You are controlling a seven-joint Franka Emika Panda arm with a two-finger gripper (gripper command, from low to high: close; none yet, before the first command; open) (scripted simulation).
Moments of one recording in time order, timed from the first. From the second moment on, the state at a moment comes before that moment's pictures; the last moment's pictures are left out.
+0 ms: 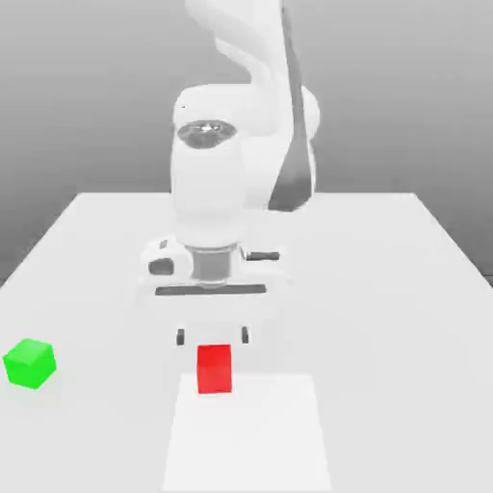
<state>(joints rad) -0.05 0.04 -0.09 -2.94 0.01 2.98 0.58</state>
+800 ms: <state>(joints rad) -0.27 -0.07 -0.19 -2.81 0.02 2.74 0.68</state>
